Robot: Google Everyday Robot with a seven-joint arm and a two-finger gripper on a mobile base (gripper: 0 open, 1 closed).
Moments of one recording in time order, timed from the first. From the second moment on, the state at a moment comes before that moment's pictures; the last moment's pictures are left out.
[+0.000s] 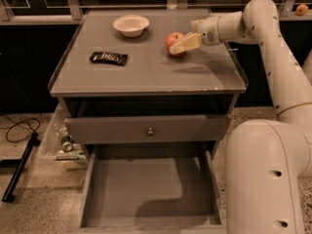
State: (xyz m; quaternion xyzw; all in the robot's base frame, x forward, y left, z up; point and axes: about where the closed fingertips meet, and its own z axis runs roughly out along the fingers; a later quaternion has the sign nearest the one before) arm 0.832 -0.125 0.883 -0.42 0.71 0.25 0.50
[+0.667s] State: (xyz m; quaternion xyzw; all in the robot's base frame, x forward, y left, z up) arm 0.826 -0.116 0.891 -0.43 0.70 0.26 0.50
